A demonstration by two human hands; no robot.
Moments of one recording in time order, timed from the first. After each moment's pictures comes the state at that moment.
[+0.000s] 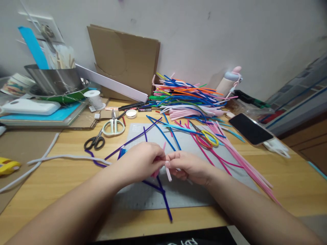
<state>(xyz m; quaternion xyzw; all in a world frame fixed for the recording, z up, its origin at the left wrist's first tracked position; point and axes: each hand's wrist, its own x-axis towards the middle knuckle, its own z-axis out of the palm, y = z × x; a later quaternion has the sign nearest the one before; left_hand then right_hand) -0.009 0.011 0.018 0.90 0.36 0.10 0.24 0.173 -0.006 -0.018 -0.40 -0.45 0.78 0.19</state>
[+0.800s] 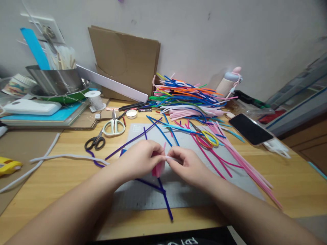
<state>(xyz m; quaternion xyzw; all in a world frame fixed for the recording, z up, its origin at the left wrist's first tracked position) -0.010 0.014 0.021 0.85 0.41 0.13 0.32 0.164 -0.018 -0.010 -0.49 -0.74 0.37 0.29</state>
